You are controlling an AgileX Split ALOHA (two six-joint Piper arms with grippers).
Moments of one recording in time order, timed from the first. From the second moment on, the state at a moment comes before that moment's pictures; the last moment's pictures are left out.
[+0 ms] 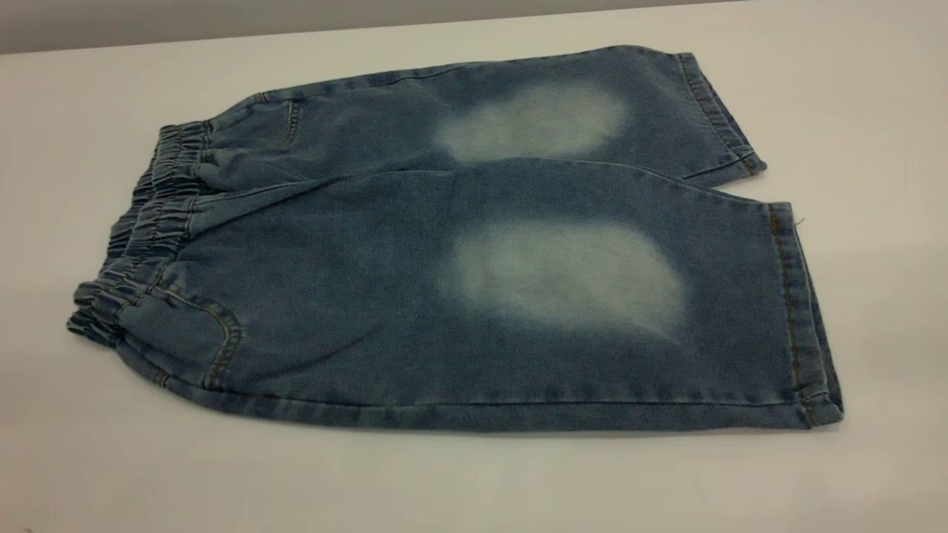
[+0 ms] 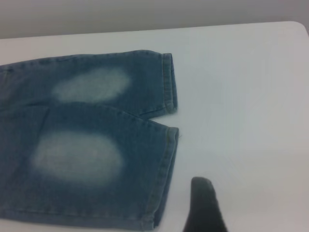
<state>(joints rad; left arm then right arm) 0.01 0.00 -0.51 -0.13 1.09 0.12 0.11 0.00 -0.51 0.05 1.06 0.07</state>
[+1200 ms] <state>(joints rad) 0.01 0.12 -0.61 -0.02 0.92 -0.07 0.11 0.08 -0.57 0.15 1.02 0.04</state>
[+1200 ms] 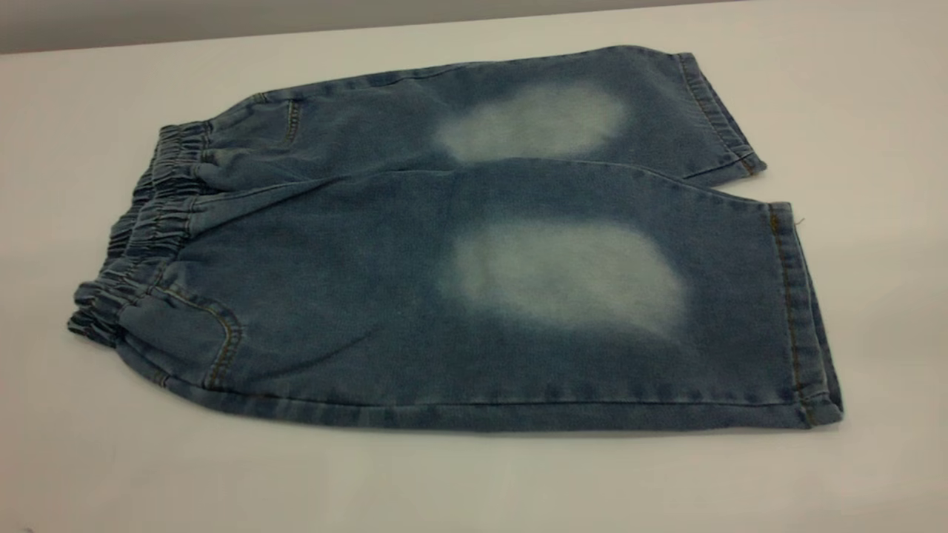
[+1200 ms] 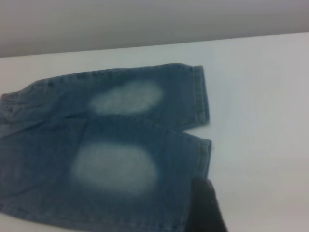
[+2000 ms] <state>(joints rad) 0.01 1.19 -0.80 0.02 0.83 -0.03 0.11 0.86 -0.63 0.31 0.63 -0.08</state>
